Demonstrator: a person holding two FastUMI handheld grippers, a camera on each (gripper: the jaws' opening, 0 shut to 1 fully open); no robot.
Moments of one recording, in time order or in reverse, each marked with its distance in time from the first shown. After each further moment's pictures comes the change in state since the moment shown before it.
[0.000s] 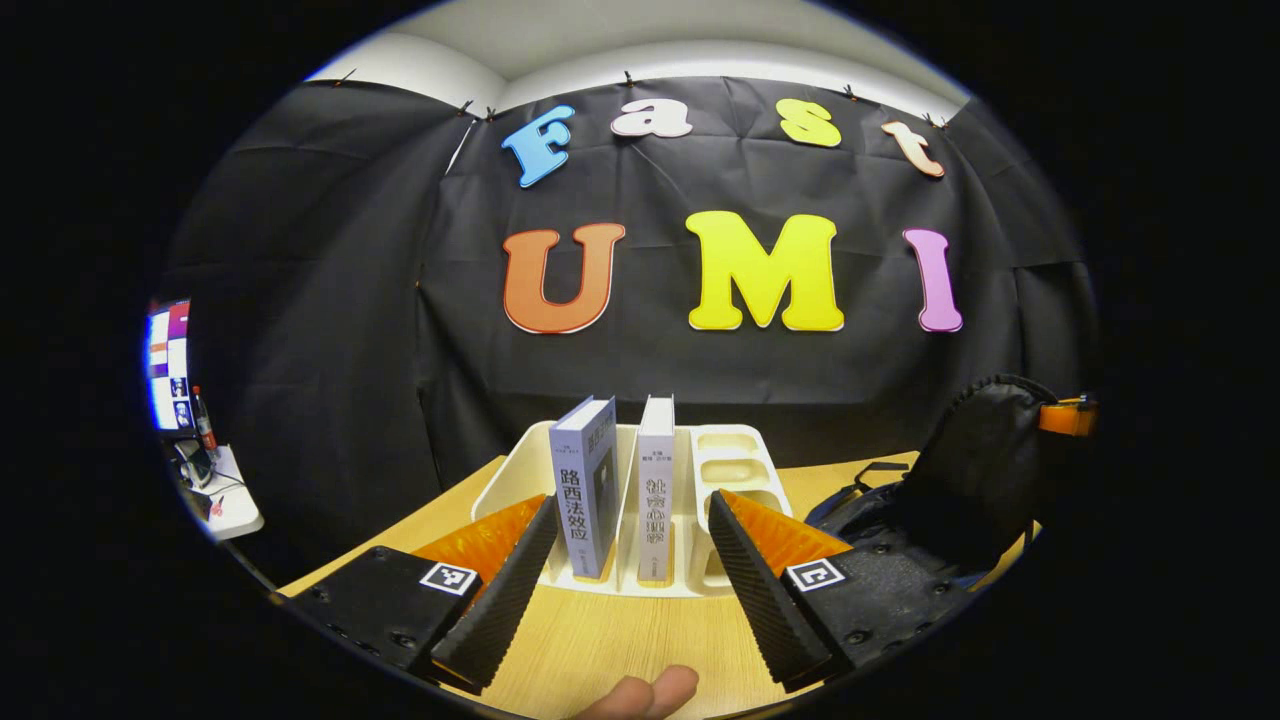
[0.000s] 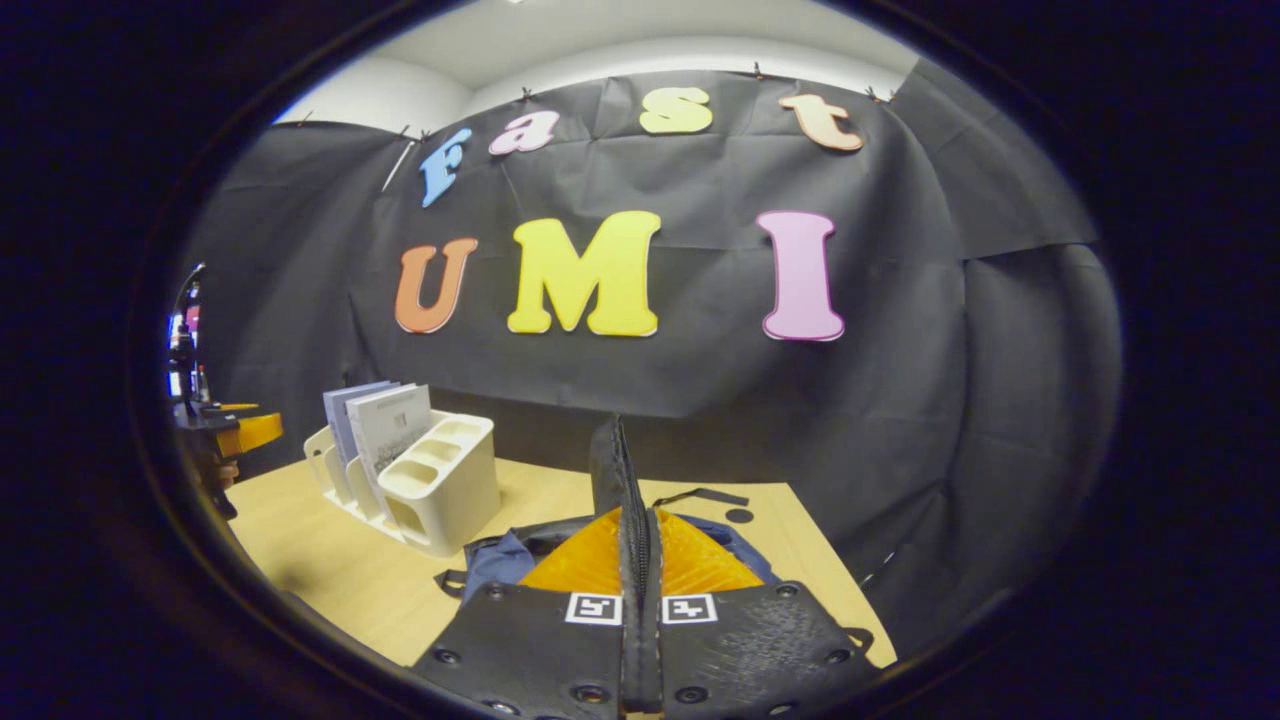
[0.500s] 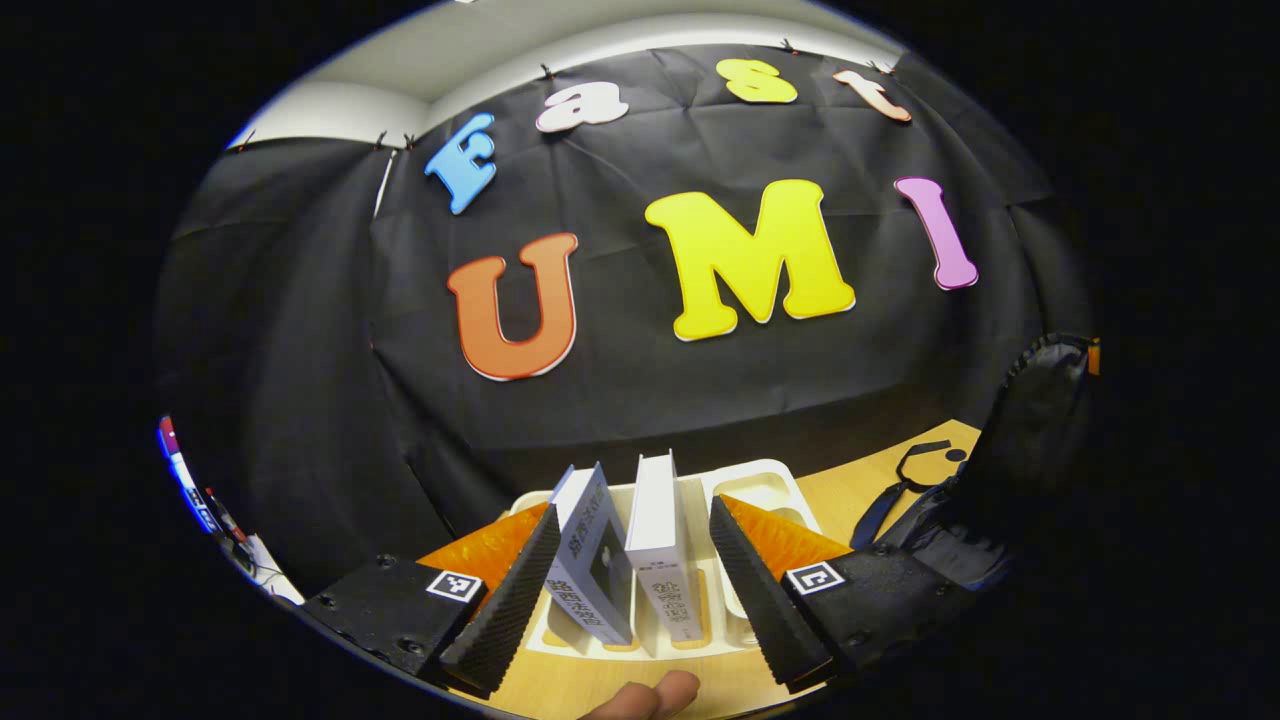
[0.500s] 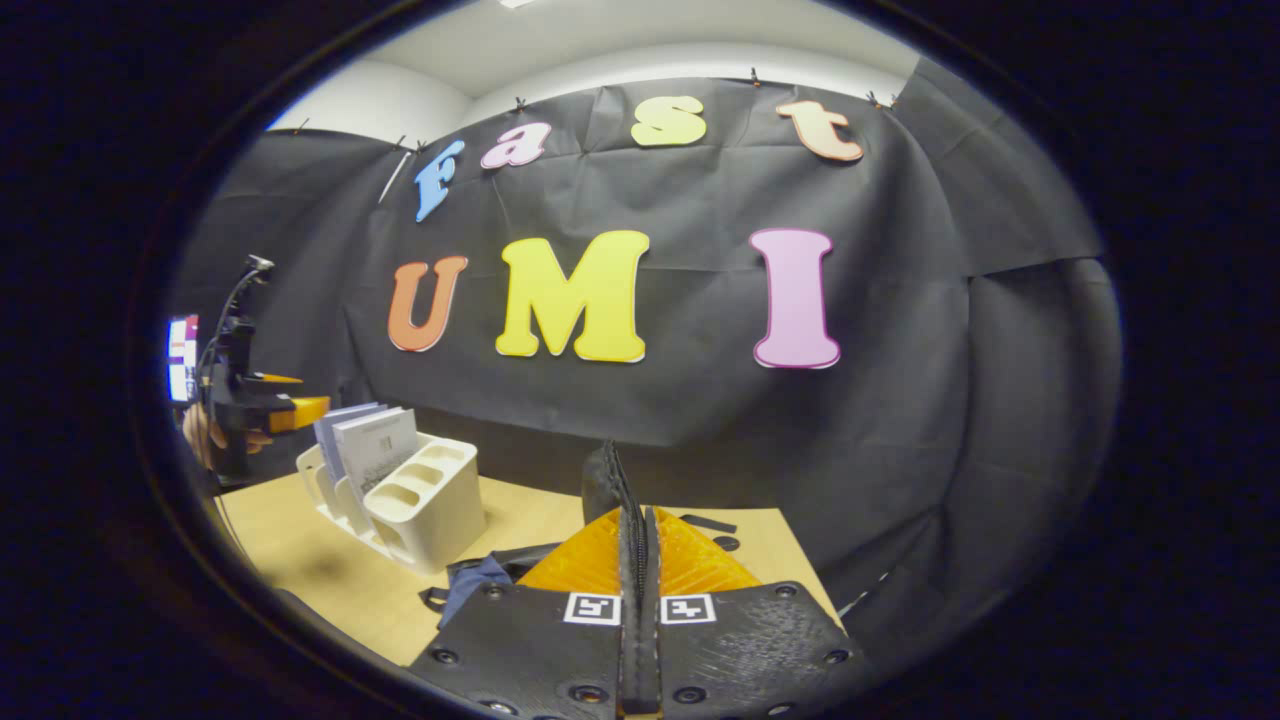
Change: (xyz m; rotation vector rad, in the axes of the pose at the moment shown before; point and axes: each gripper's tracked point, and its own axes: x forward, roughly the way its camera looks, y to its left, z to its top) left arm 0.117 -0.030 0.047 0.138 0.086 -0.039; right arm 0.016 -0.015 0.035 0.046 -0.016 0.079
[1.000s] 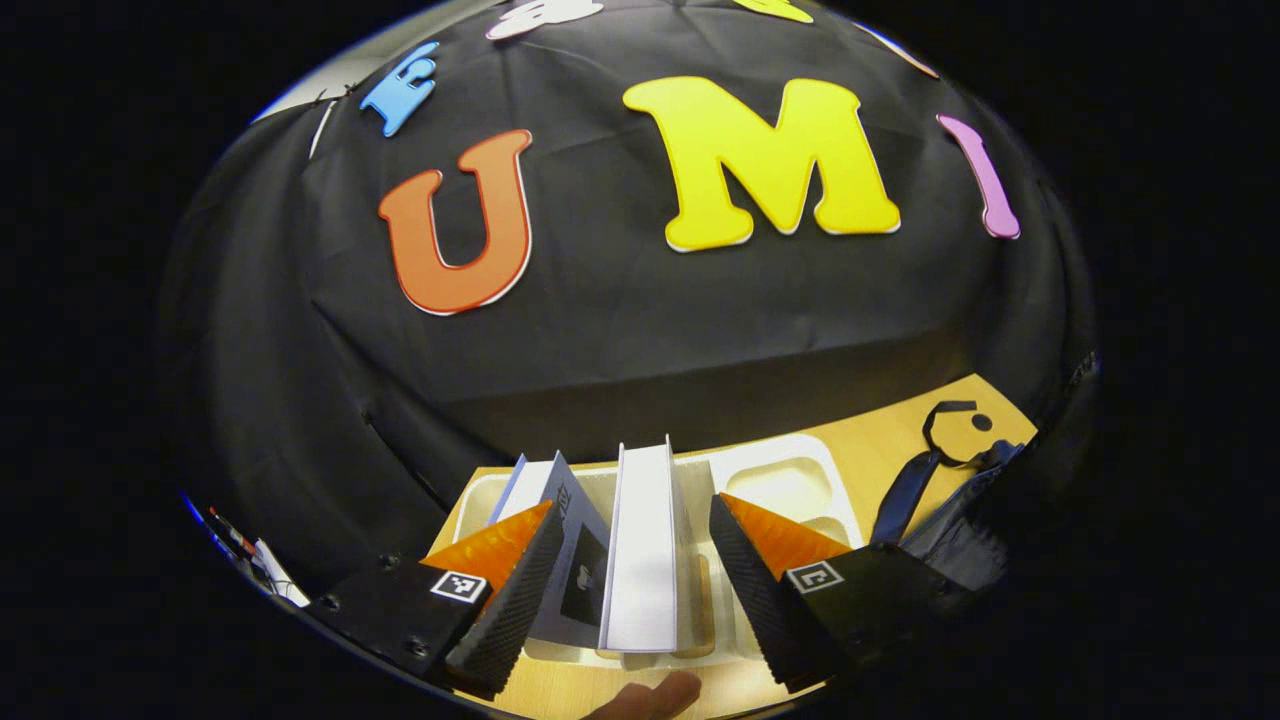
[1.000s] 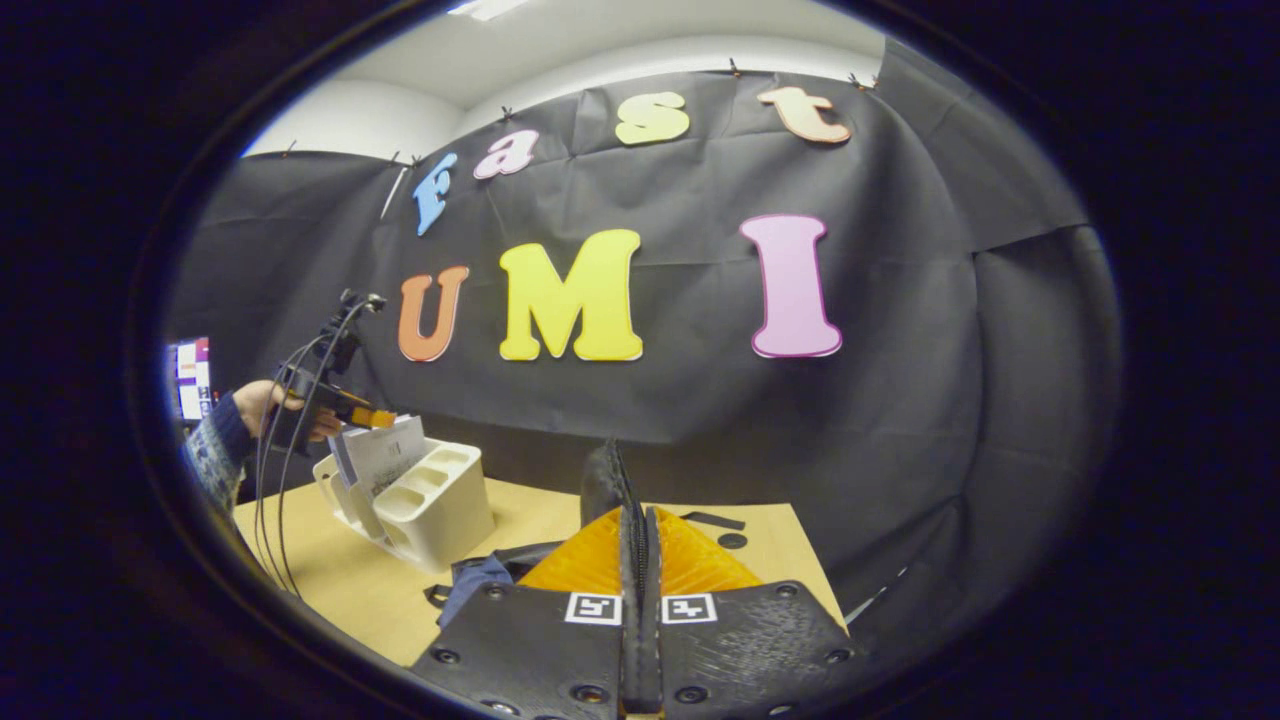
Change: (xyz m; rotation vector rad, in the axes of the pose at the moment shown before) left arm 0.111 0.001 -0.030 0.095 0.325 -0.007; right arm 0.003 -0.037 -0.008 -0.022 -0.008 0.015
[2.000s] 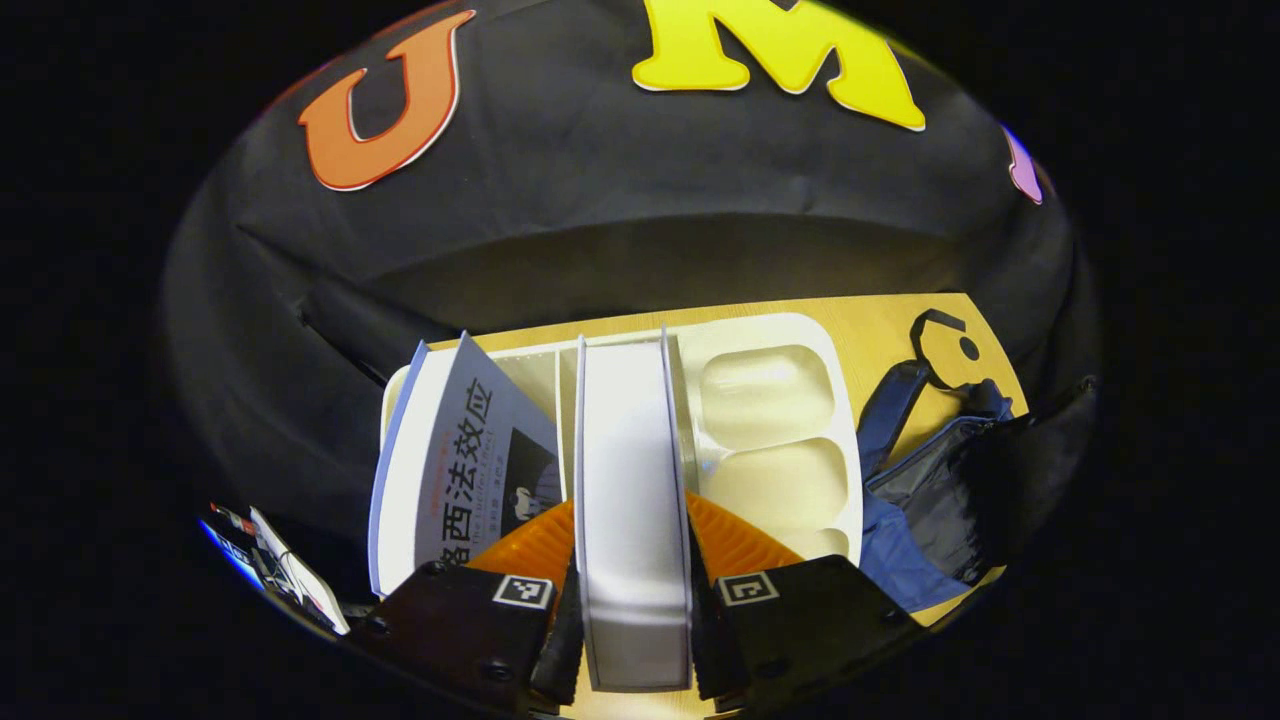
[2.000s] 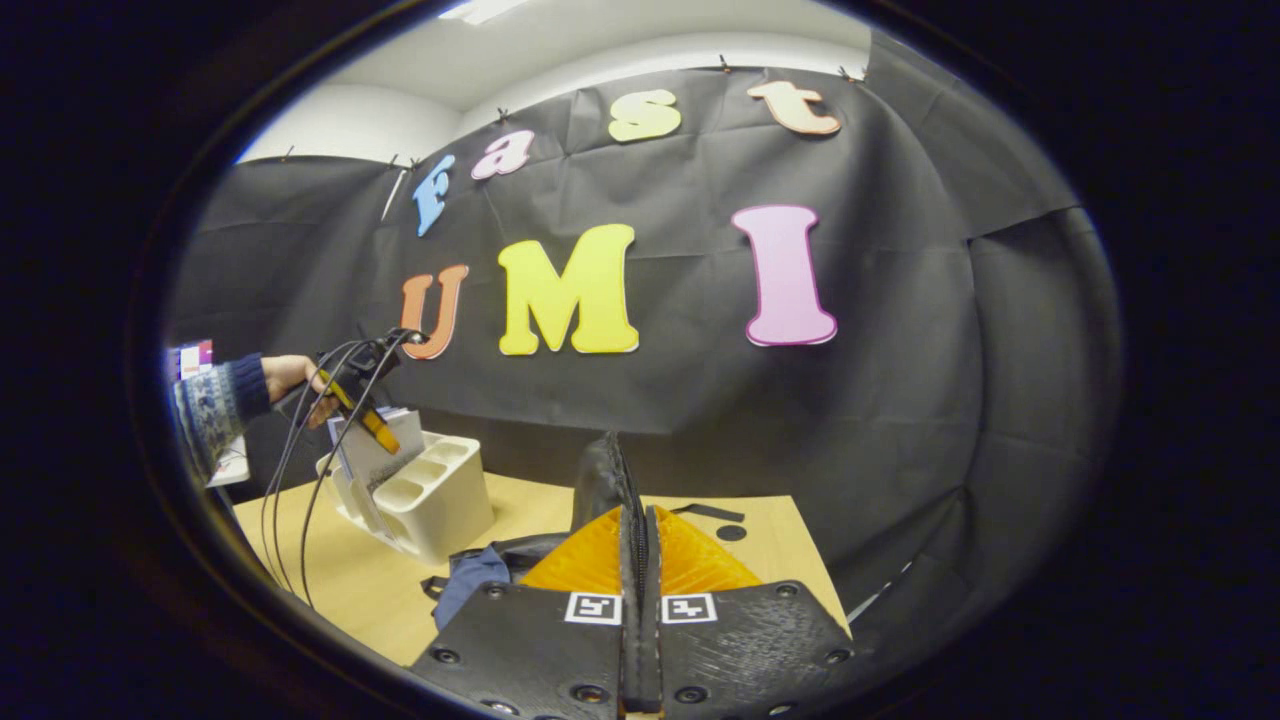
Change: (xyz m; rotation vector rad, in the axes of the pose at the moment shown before) left arm 0.009 -0.015 -0.058 -0.039 0.431 -0.114; right arm -0.003 -0.013 -0.015 0.031 0.006 0.011
